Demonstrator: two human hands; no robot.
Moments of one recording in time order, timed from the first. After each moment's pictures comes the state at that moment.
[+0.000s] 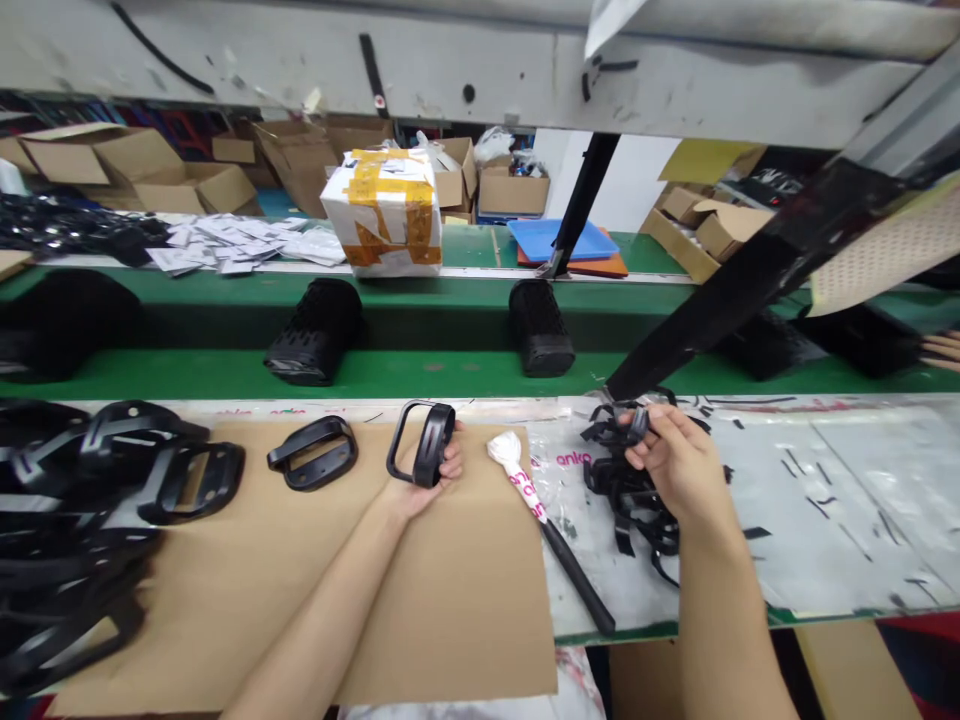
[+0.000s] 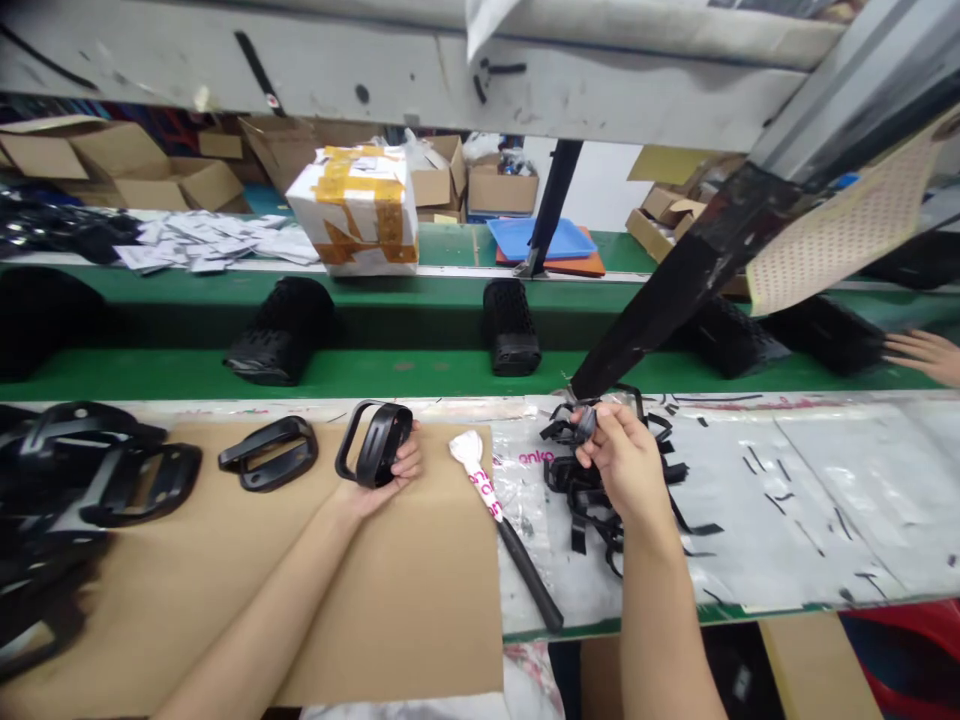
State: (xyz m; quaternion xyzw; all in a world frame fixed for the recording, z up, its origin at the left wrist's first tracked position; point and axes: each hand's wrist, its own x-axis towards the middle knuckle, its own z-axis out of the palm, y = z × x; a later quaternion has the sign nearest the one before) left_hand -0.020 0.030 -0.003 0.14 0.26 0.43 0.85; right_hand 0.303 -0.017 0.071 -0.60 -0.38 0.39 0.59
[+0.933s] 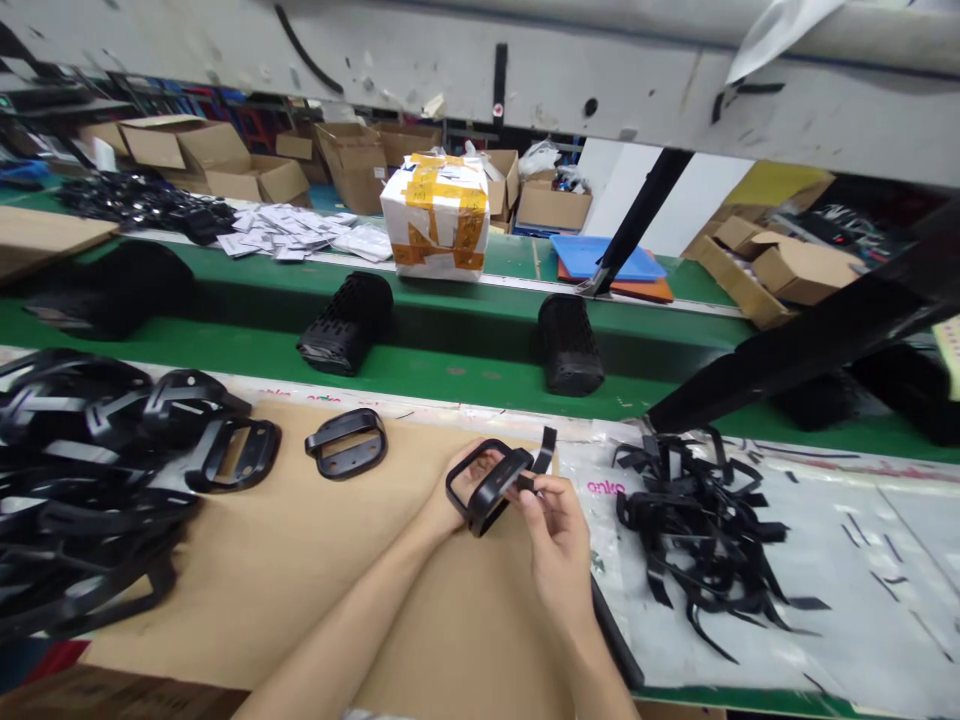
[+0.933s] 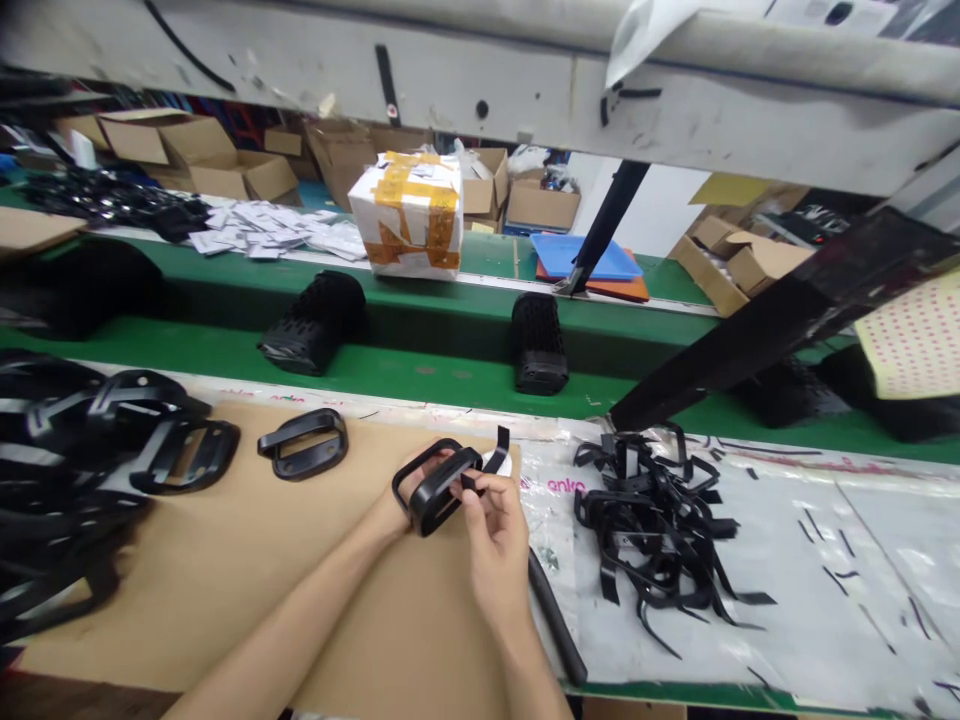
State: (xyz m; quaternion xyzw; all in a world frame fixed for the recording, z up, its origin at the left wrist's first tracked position) left_hand -0.001 0.022 -0.025 0.31 0.37 0.45 0.75; right_hand 0.125 -0.058 0.017 -0.51 -0.43 0.43 0.61
